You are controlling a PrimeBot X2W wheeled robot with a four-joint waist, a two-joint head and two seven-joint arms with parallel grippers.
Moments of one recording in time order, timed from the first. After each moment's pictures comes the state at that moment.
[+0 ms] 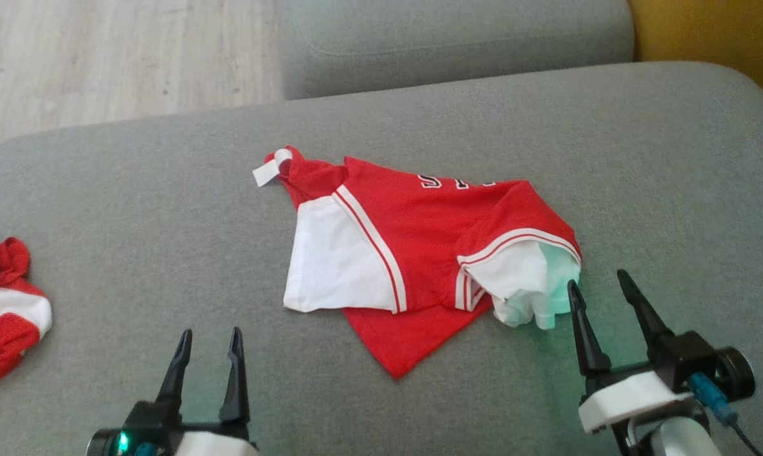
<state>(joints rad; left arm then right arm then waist) 0.03 0.14 -0.27 0.27 -0.29 0.08 -0.25 0.00 -0.05 0.05 0.26 -0.03 0.13 -0.25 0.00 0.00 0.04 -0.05</state>
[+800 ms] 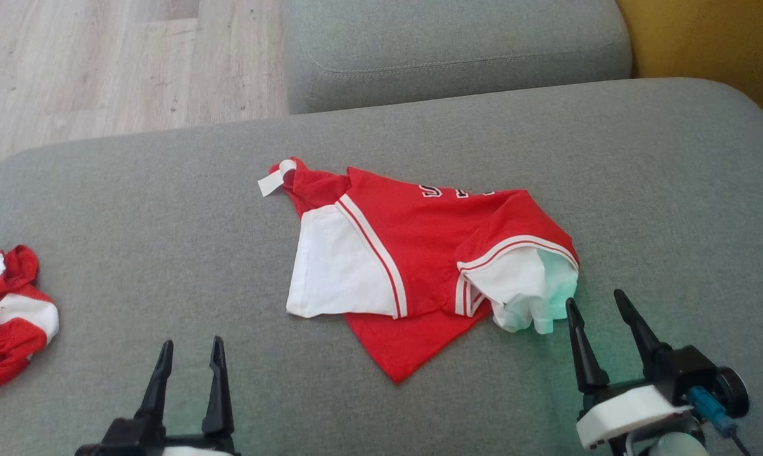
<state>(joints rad) 0.11 0.06 -0.08 0.22 -0.18 -0.04 -0.25 0.03 -0.05 0.06 0.29 0.02 0.13 -0.25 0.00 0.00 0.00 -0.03</state>
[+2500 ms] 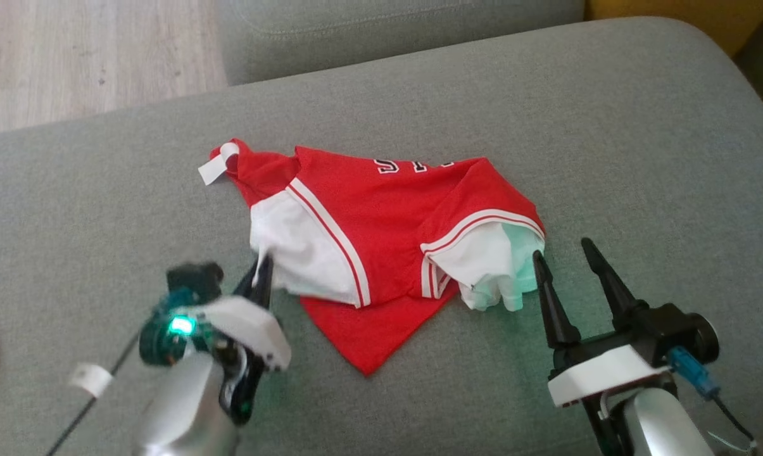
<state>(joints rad) -0.39 0.04 -0.27 0.73 -0.38 -0.12 0.03 -0.07 -0.05 0.16 0.25 0.06 0.13 -0.25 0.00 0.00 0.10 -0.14</state>
